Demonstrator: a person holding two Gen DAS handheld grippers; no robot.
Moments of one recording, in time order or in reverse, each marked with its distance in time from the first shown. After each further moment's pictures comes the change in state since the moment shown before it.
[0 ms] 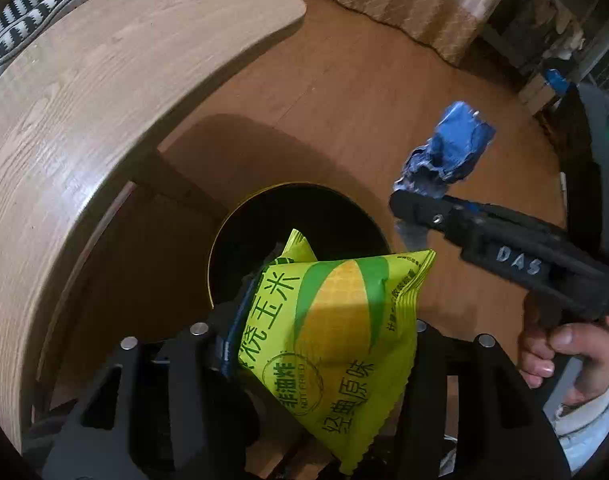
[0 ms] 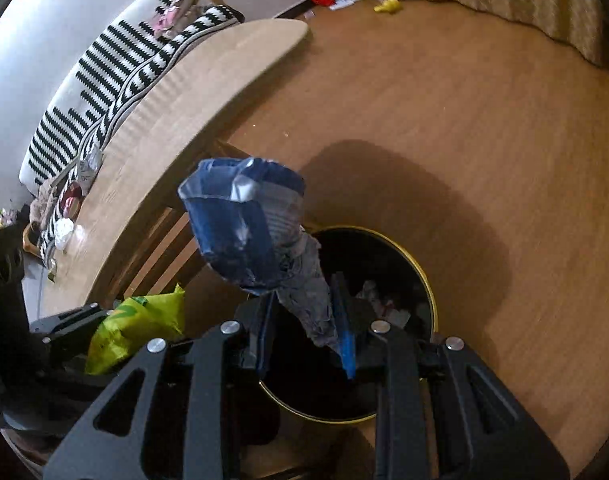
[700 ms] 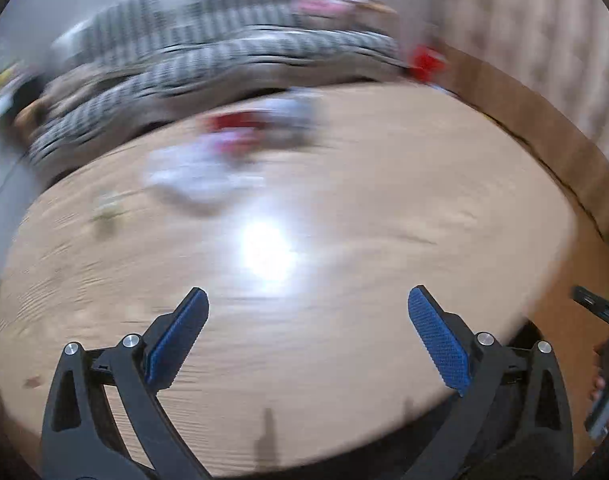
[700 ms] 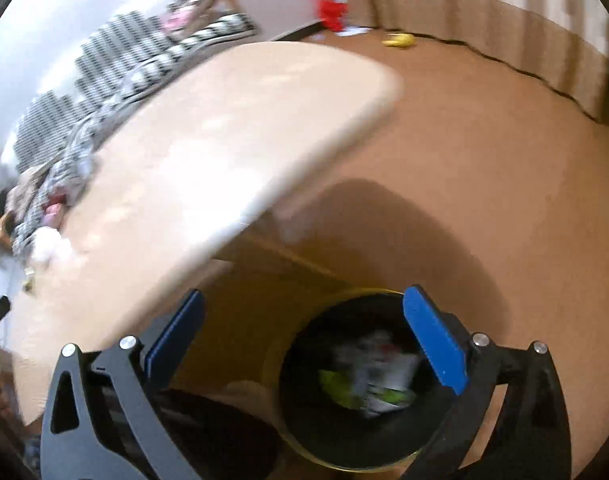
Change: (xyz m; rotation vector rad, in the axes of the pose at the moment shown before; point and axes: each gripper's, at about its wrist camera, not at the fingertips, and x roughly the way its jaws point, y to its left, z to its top) left arm -0.206 0.274 -0.108 -0.551 -0.376 0.540; right arm 0.035 0.145 0.041 -0.172 -0.076 -0.052
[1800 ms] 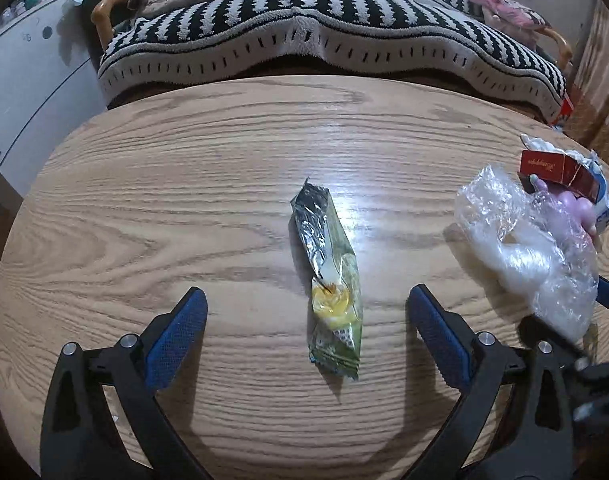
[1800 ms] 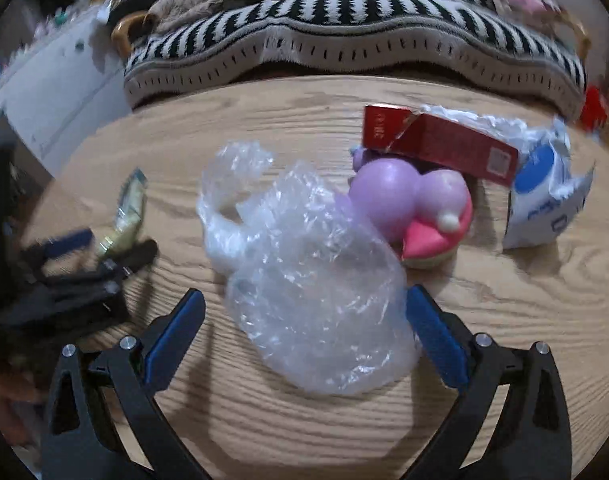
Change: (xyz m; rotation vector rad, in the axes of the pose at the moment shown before) left arm 0.176 0.237 0.073 -0.275 0.156 0.177; right arm 0.209 0.494 0.003 -0.771 0.168 0.177
